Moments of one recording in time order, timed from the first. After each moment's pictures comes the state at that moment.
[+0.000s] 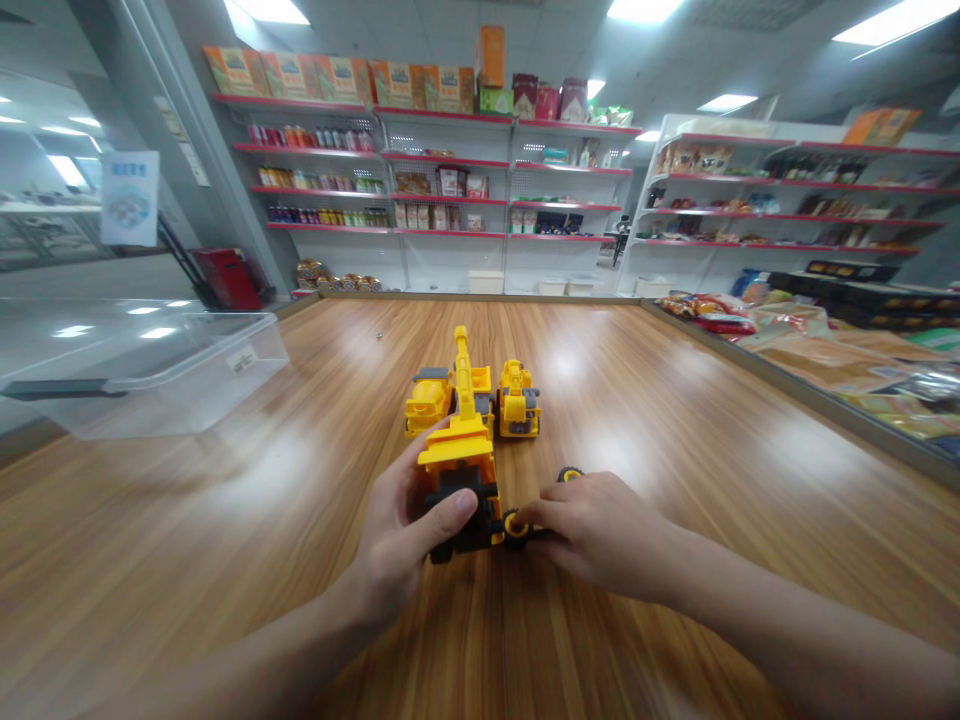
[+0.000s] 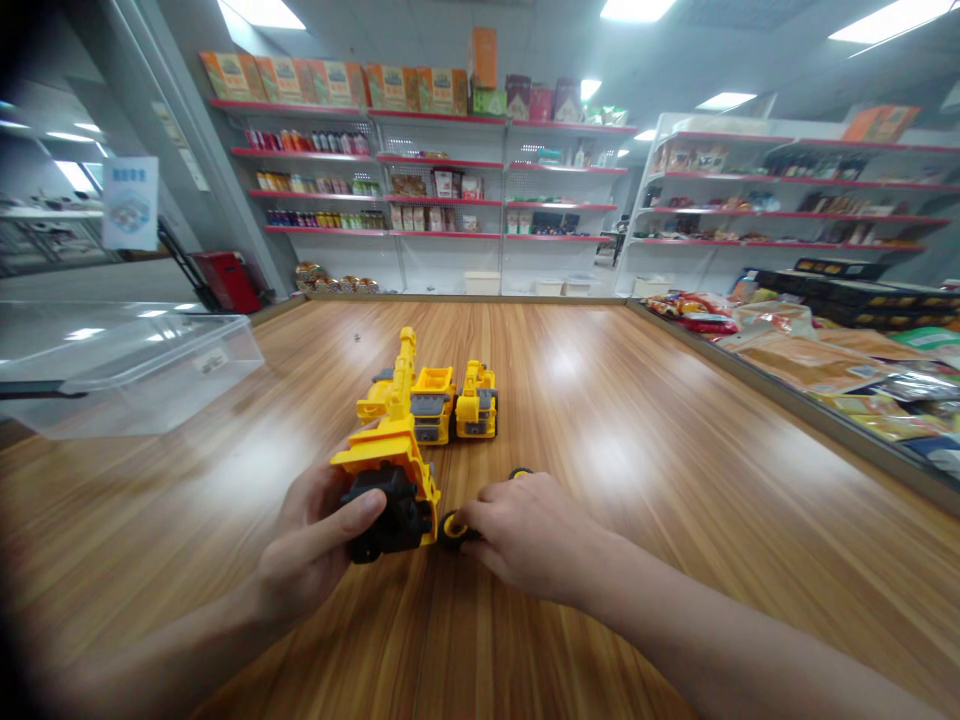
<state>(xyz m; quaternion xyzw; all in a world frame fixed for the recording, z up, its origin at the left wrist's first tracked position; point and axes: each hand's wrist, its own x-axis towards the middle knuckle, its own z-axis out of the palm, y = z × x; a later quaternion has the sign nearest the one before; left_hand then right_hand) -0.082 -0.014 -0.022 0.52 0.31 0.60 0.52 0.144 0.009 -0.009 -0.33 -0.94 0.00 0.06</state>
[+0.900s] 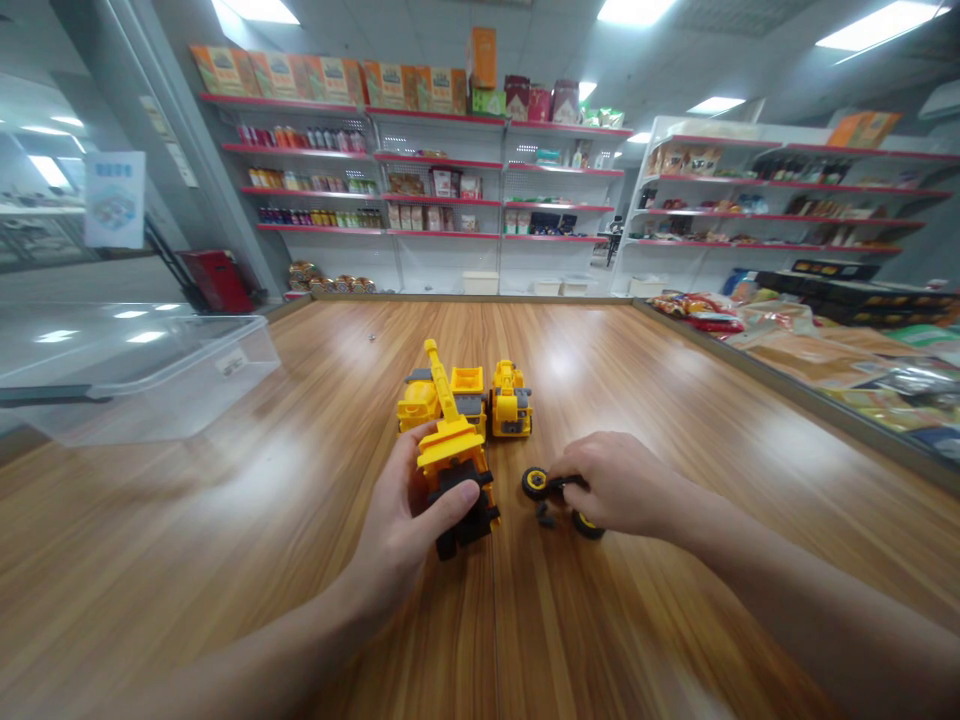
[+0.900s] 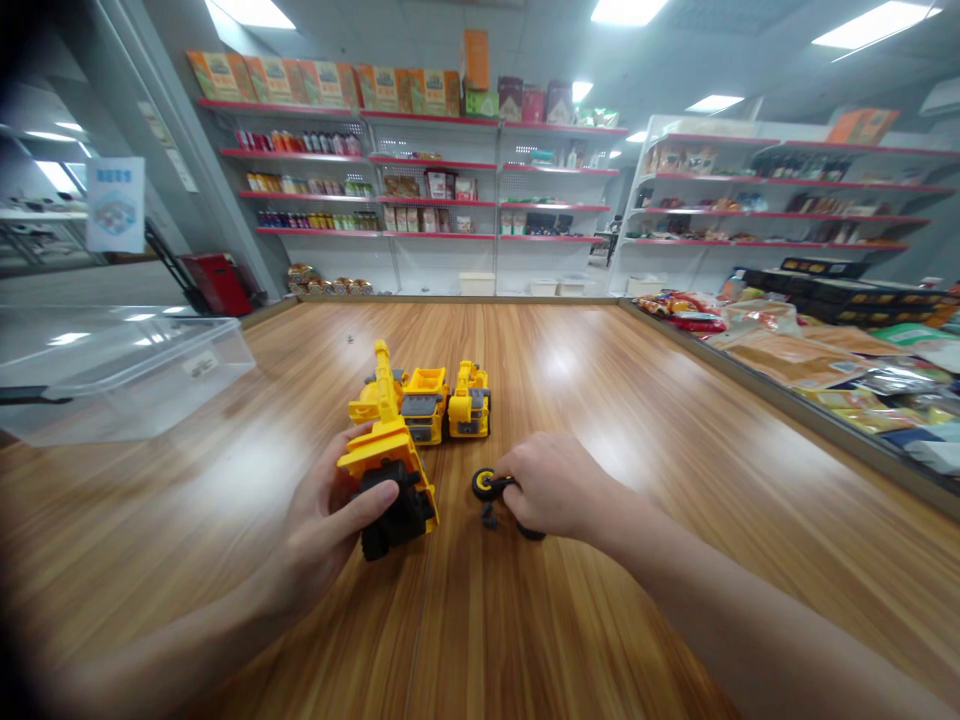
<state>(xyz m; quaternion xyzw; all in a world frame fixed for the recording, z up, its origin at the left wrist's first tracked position) -0.073 -0.012 -0.021 0.48 0.36 0.59 0.54 0.167 0.035 0.015 -0.42 -0.90 -0.02 0.05</state>
